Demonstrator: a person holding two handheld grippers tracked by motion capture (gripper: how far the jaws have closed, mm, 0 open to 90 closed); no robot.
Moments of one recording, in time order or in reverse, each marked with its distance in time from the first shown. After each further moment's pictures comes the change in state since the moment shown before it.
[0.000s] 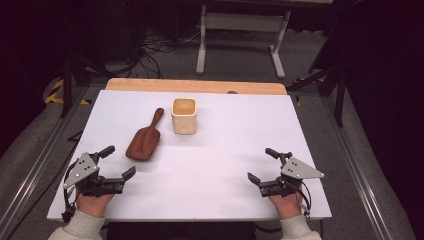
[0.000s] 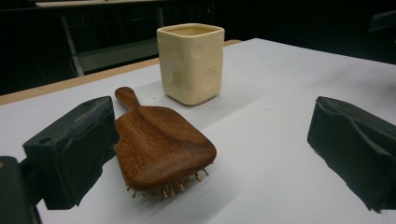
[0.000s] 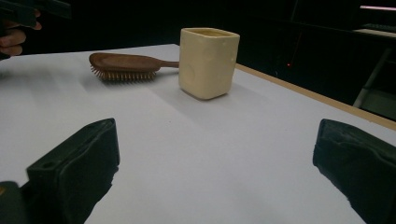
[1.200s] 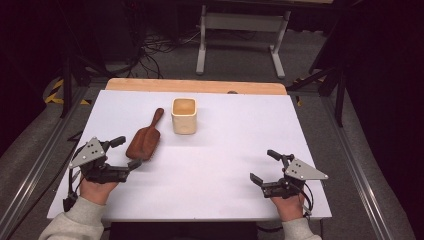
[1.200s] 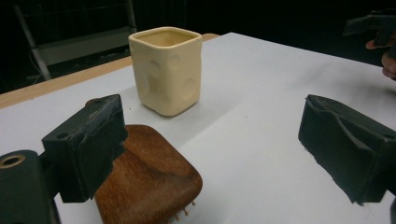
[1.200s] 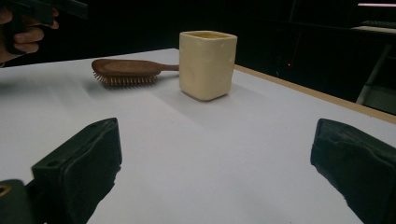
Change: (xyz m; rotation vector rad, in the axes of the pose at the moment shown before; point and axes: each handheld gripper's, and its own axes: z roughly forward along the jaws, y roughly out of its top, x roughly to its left) left arm 0.010 0.036 0.025 0.062 -0.126 0.020; right arm -0.001 -0.004 -0.007 -0.012 0.002 0.037
